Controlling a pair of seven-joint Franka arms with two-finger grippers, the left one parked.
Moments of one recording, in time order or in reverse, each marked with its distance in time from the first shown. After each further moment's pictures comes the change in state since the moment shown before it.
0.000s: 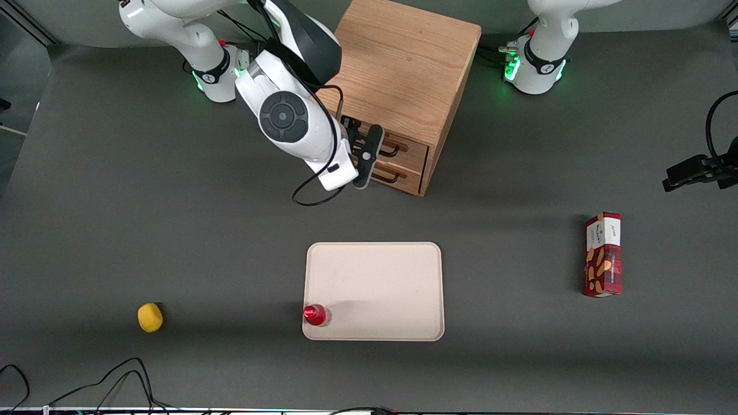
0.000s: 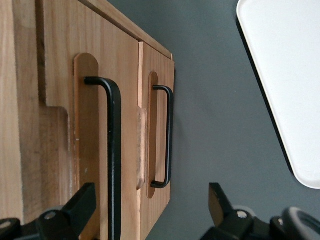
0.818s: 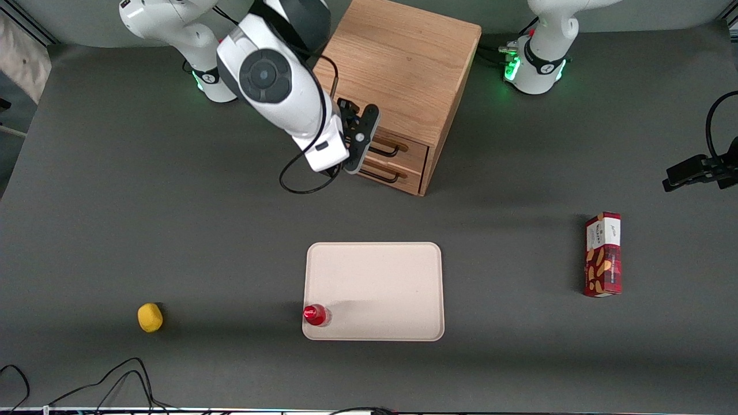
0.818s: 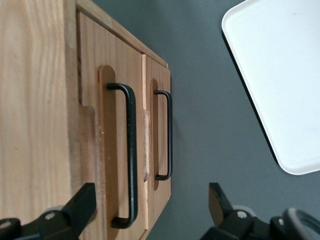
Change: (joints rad) arm -0.005 -0.070 -0.009 0.006 -0.006 -0.023 0.033
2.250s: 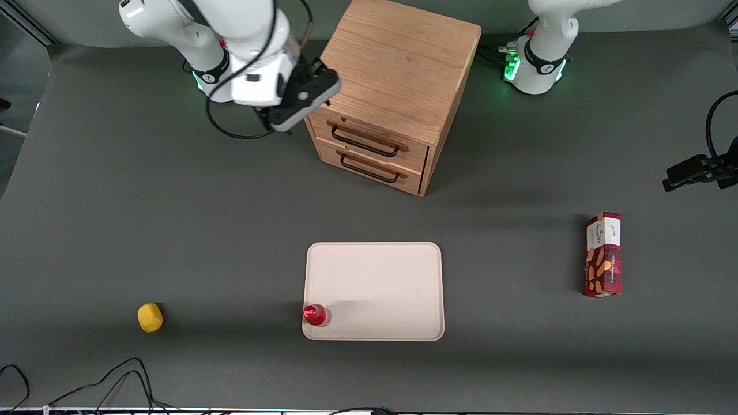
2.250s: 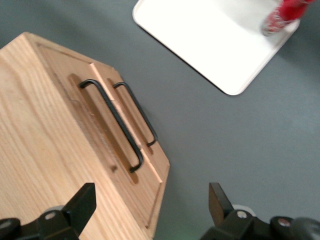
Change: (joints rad) arm 0.031 -0.207 0.012 -0.023 -0.175 -0.095 0.583
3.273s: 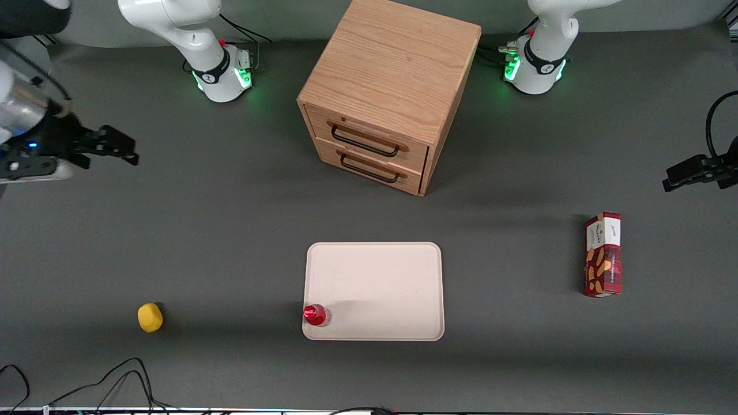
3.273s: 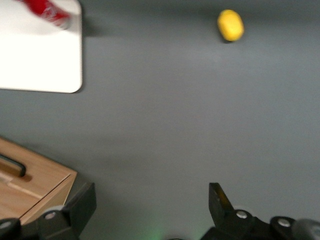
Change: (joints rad) arm -0.439 -0.170 -0.148 -0.107 -0.067 -0.109 -0.001
